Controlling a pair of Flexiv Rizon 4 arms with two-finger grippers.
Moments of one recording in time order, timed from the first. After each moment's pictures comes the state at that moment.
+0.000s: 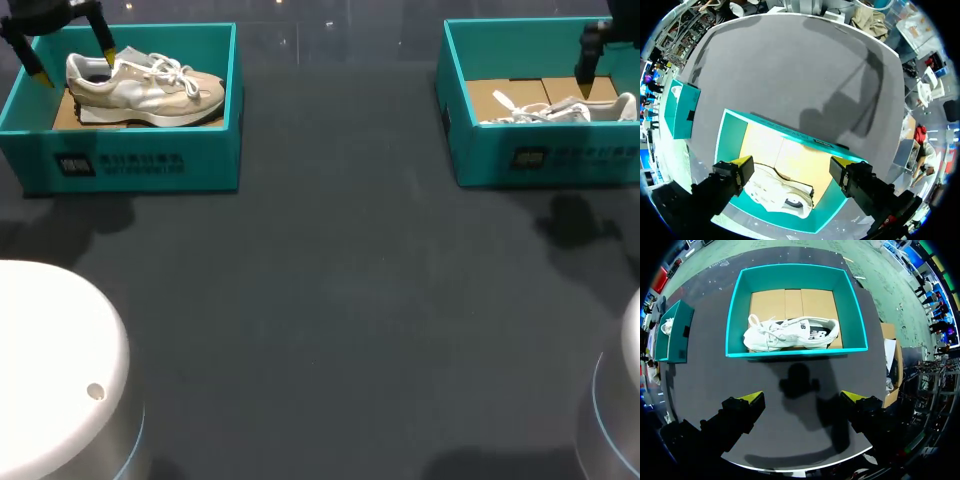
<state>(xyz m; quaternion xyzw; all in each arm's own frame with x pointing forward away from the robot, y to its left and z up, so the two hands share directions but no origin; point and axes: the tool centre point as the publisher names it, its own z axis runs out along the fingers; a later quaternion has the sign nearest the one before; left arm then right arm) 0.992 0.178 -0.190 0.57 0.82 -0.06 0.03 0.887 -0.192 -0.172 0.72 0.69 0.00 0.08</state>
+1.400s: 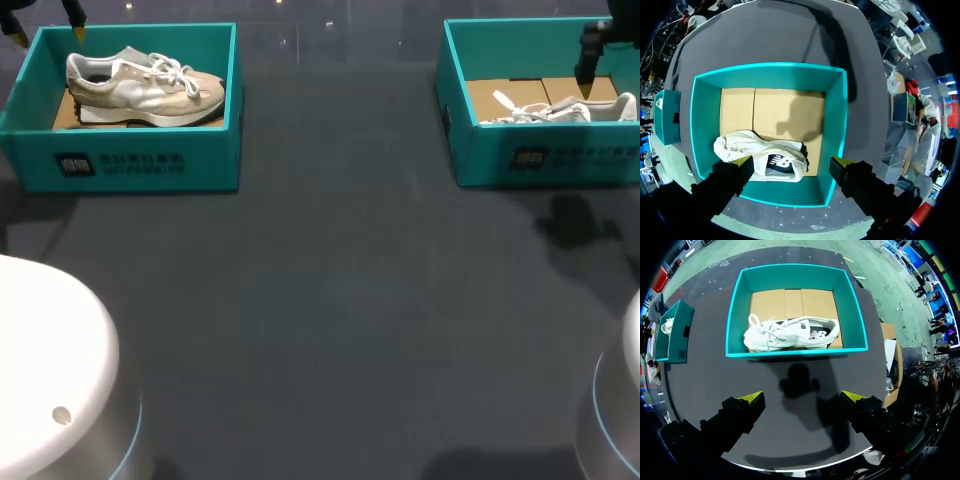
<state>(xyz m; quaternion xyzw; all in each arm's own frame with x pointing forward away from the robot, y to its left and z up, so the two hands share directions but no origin) 1.122 0.258 -0.221 0.68 0.74 -0.01 0.02 0.887 -0.192 -0.171 0.72 0.69 0.00 0.08</state>
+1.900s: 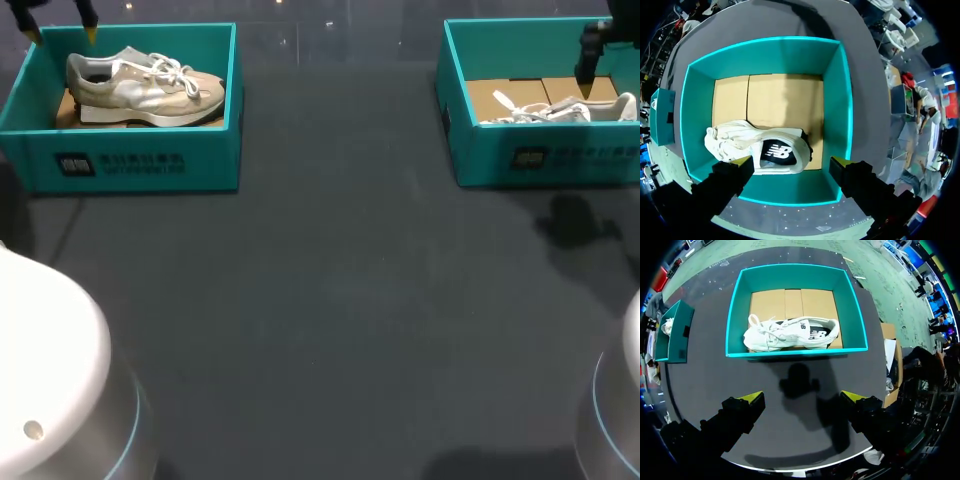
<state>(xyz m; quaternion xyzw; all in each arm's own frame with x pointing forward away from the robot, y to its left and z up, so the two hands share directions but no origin) 1.167 0.258 -0.256 0.70 0.72 -0.01 0.01 0.887 -0.192 -0.171 0.72 0.69 0.00 0.08</state>
